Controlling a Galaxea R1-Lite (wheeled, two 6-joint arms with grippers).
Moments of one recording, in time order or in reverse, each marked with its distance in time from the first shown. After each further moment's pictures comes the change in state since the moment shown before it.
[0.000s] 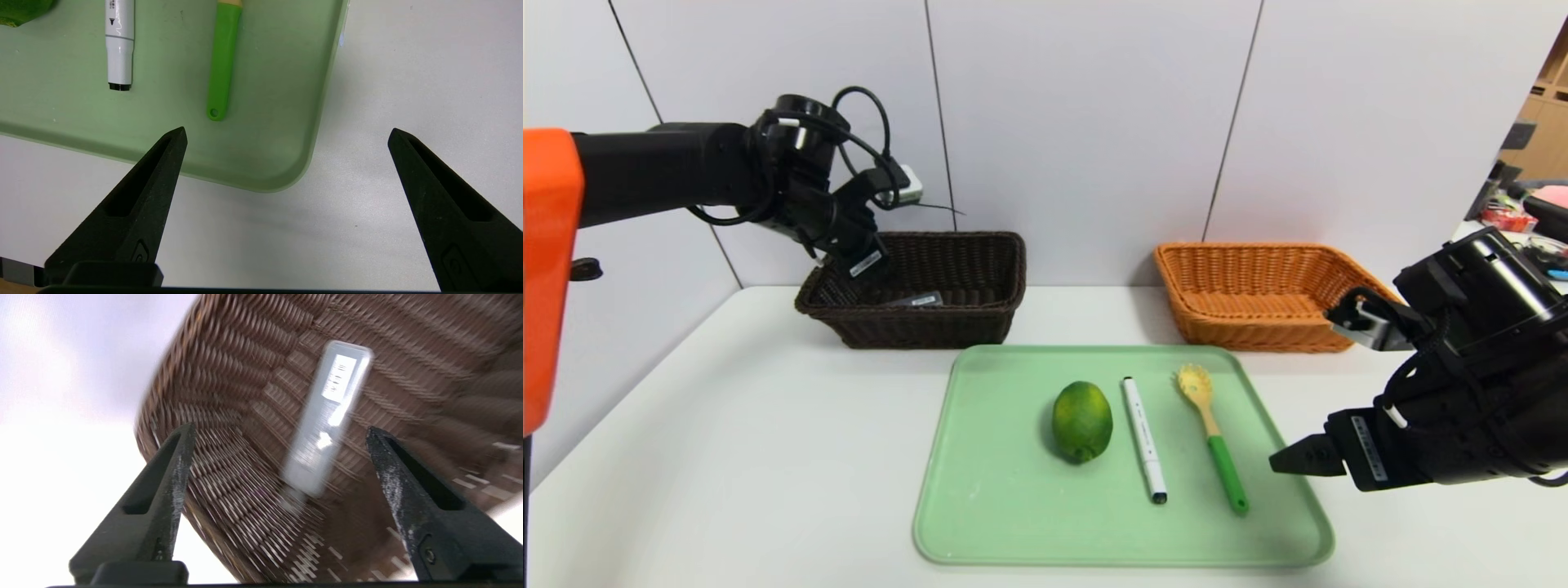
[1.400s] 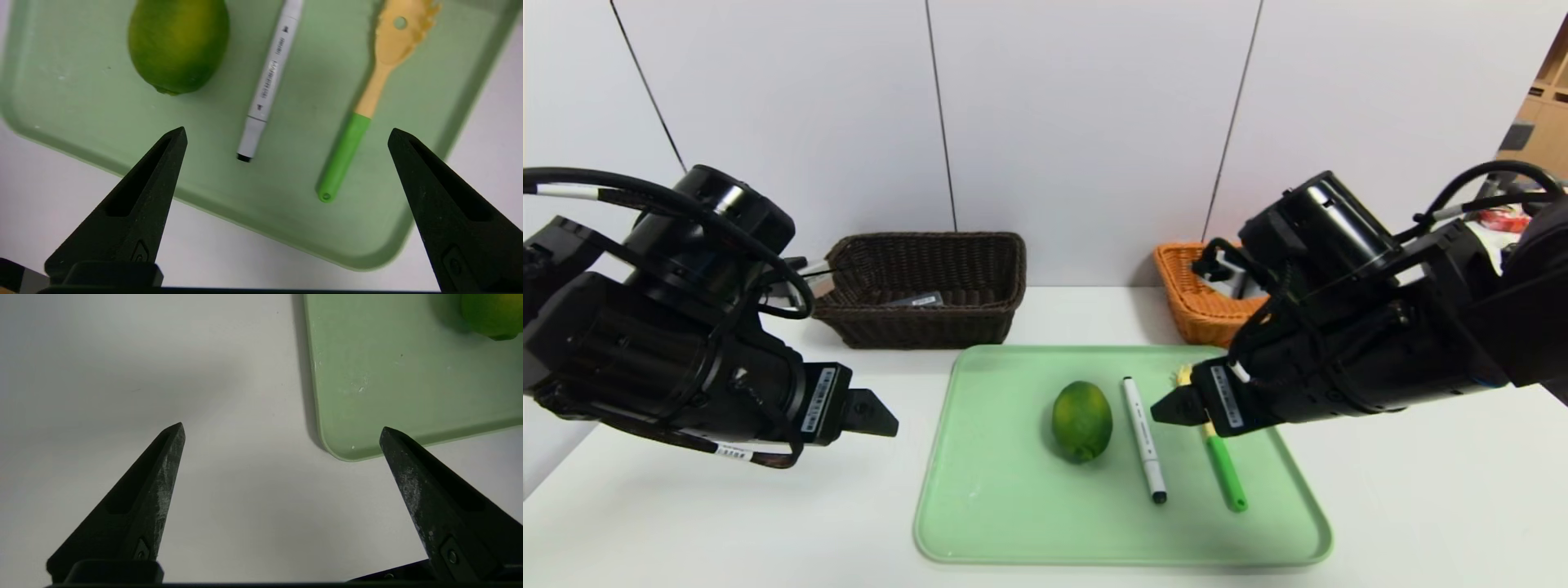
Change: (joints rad) left arm -0.301 -0.605 0.790 0.115 0.065 -1.113; right arm 0.267 0.213 -0.334 0.018 -0.108 0.048
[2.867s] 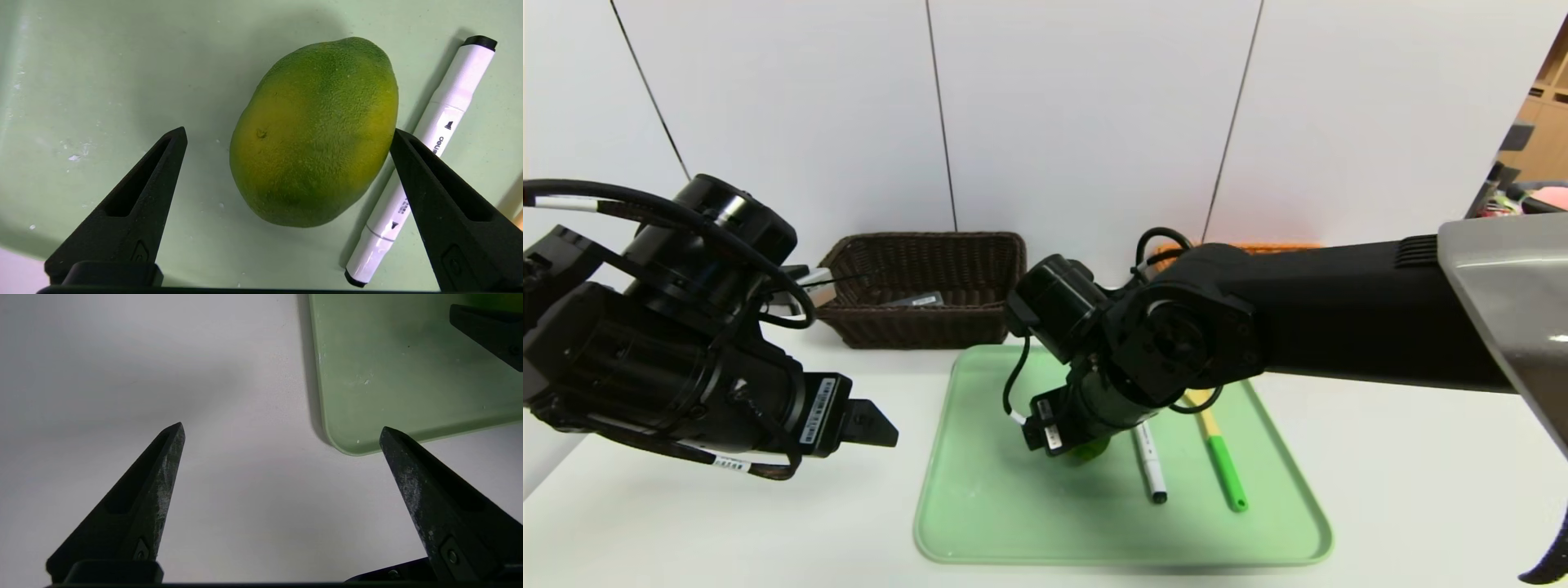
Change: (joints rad) left arm -0.010 -0.007 0.023 -0.001 0.005 0.001; right arm 0.180 0.444 -0.401 0.111 -0.154 0.075
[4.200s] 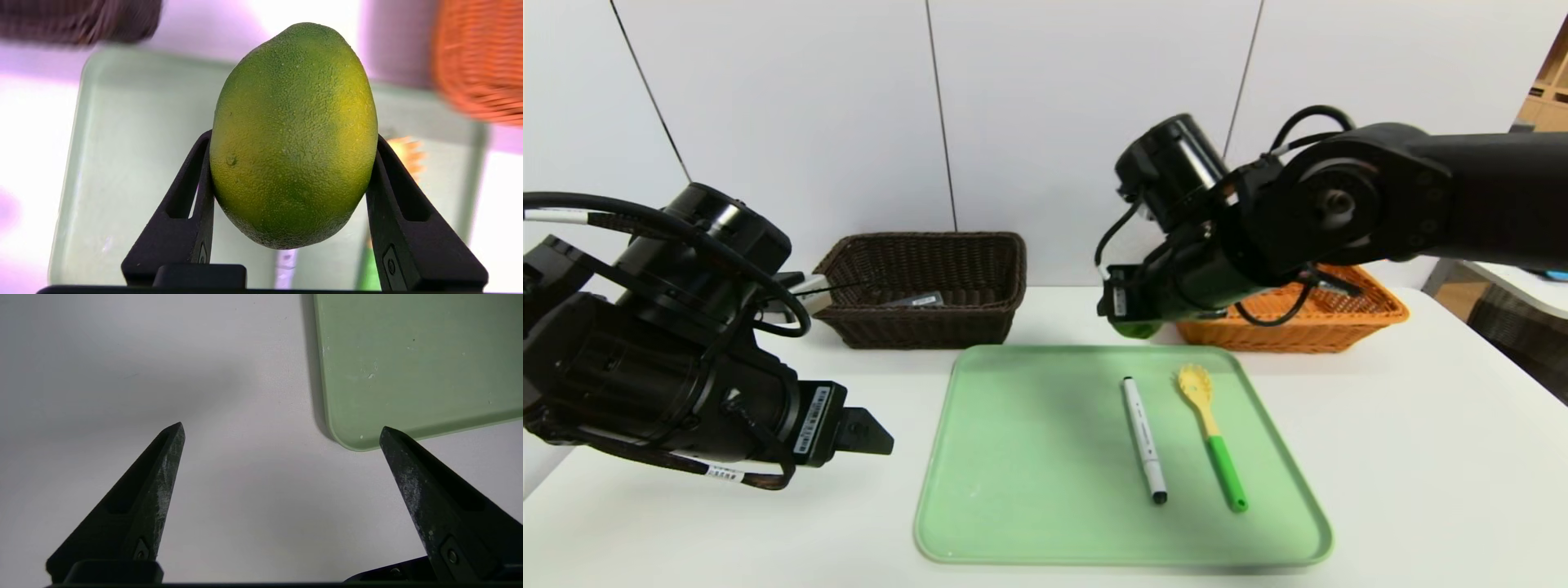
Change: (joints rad) left arm 0.000 -0.015 0.026 -0.009 0.002 0.000; right arm -0.211 -0.160 -0.069 -0.058 -0.010 0.032
